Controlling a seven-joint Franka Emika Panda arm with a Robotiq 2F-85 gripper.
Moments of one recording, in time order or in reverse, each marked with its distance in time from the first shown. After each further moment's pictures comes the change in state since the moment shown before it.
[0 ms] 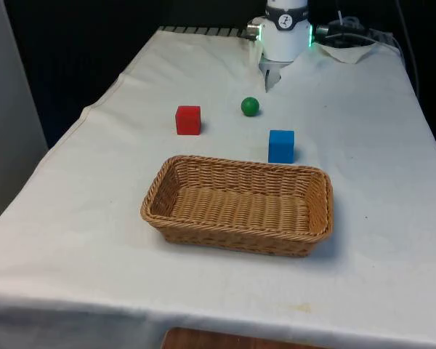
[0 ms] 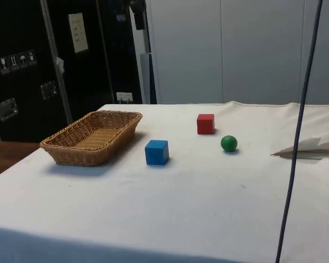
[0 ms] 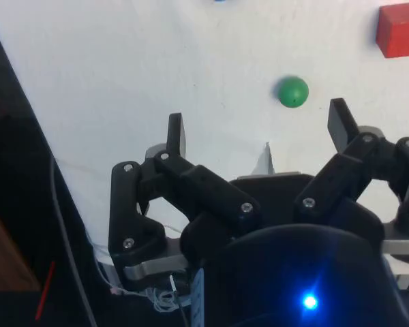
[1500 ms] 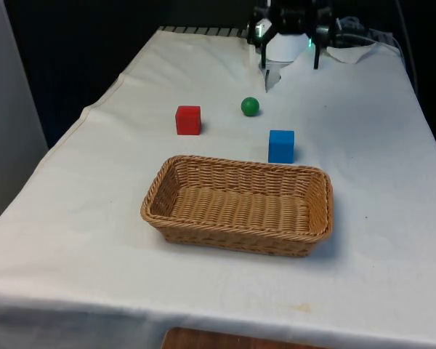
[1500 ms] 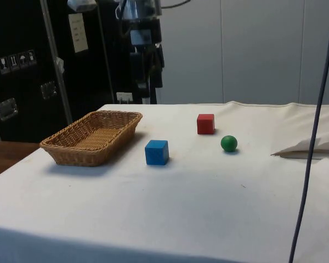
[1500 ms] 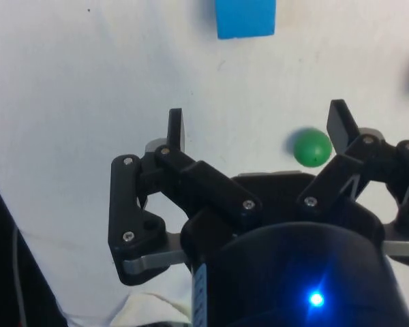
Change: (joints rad) arm 0.003 0.023 0.028 -0.357 -0.016 0.426 0.042
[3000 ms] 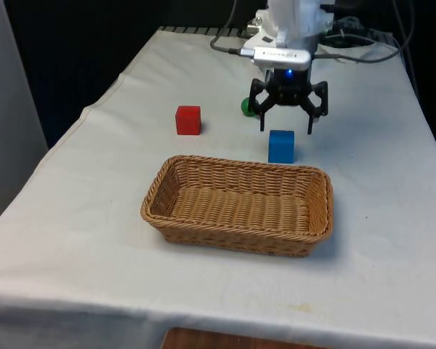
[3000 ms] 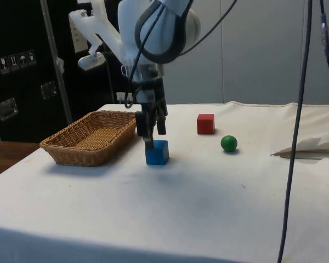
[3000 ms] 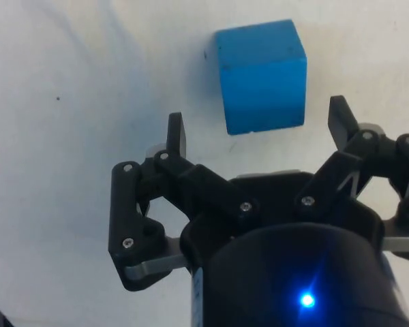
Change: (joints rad) arm 0.000 0.292 0.020 -0.019 0.112 0.282 -0.059
